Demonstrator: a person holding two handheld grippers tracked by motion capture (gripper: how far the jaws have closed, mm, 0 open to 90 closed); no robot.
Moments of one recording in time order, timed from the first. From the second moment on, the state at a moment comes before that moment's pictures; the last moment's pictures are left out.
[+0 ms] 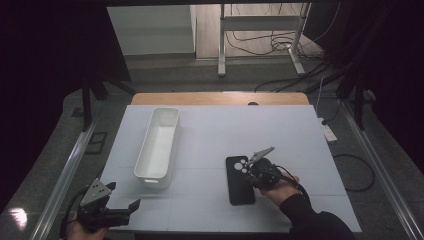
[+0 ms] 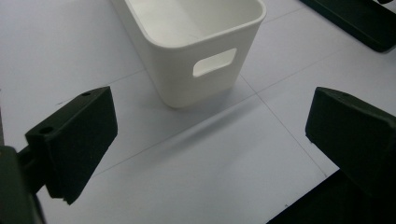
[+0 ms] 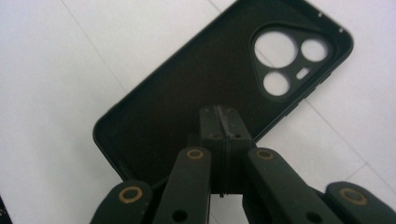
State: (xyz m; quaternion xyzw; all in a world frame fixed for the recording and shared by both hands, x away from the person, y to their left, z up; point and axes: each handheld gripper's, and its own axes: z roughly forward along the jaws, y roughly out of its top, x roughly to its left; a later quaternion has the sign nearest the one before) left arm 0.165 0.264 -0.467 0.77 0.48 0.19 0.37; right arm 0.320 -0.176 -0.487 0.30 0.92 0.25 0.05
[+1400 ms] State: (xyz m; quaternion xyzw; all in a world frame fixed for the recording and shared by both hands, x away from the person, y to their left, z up) left arm 0.165 0.263 -0.467 0.77 0.48 0.19 0.37; right arm 0.334 -0.195 -0.497 0.32 0.92 0.21 0.08
